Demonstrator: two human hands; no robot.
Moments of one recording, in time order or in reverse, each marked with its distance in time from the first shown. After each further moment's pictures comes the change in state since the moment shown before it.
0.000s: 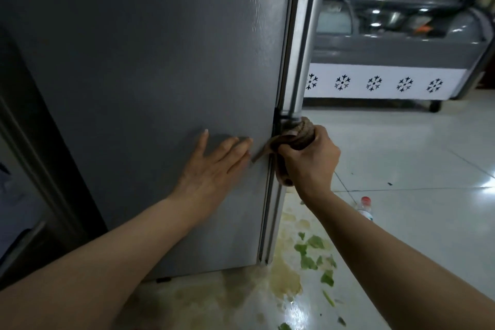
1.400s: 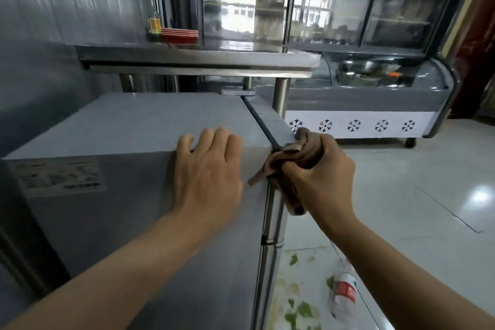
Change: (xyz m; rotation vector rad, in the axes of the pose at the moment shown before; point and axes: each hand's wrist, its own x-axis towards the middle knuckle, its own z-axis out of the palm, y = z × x) left_hand 0.096 -0.115 -0.197 -0.264 0.502 -0.334; right_hand 0.132 -0.183 -0.072 0.016 -0.062 -0.152
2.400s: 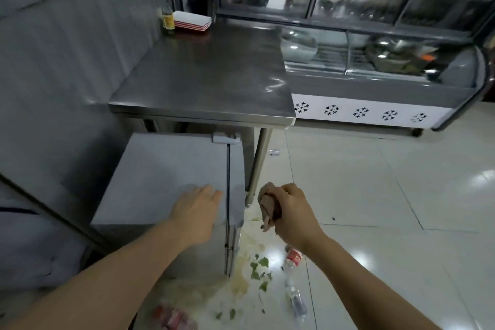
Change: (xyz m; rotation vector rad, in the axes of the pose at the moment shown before) left_hand 0.180 0.007 -0.145 -0.161 -1.115 -0.049; right_hand 0.170 -0.130 -0.139 -0.391 -0.968 0.047
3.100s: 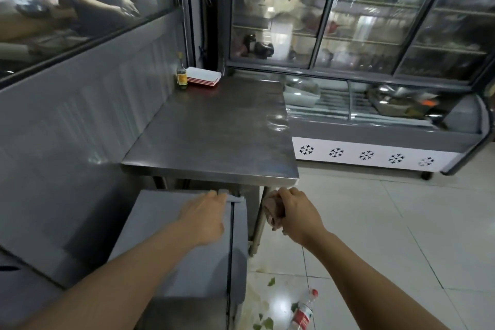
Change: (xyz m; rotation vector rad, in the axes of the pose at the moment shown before) left_hand 0.061 -0.027 -0.128 -0.181 0.091 -0.098; right_hand 0.110 -0.033 -0.108 -0.172 0.001 0.014
